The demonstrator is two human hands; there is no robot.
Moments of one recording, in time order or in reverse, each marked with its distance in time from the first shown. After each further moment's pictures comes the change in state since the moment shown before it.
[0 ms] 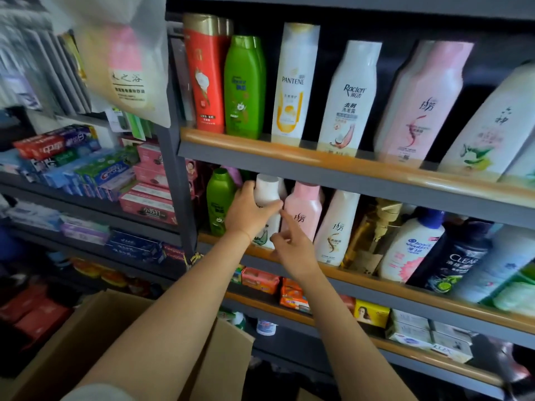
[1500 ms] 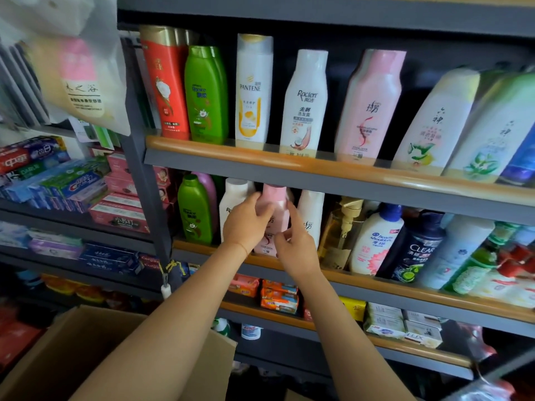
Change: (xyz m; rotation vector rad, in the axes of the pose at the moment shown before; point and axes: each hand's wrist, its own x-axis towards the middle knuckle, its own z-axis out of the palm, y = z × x) left_hand -0.023 0.028 0.038 0.073 -0.034 0.171; right_hand -0.010 0.010 -0.051 -0.157 0.175 -0.126
